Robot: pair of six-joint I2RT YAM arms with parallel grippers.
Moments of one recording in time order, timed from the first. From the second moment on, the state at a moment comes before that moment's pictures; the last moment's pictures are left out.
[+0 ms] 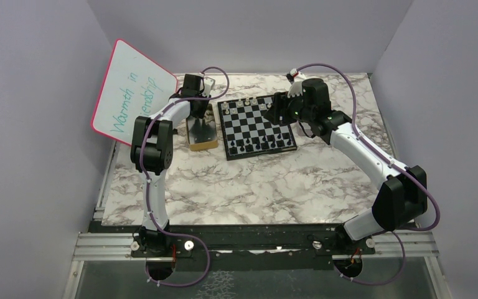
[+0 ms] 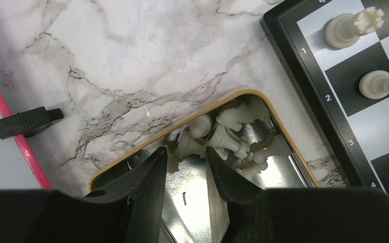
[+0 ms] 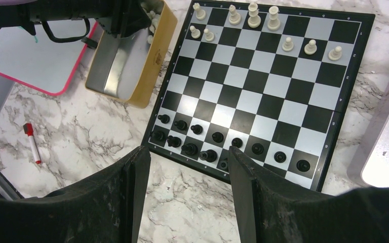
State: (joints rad) left arm -0.19 2.18 1.65 -0.32 0.01 0.23; right arm 0.43 1.50 1.25 -0.22 -0.25 0.23
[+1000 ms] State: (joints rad) left arm -0.19 2.18 1.66 -0.44 0.06 0.25; right arm 0.43 1.50 1.25 -0.22 -0.25 0.23
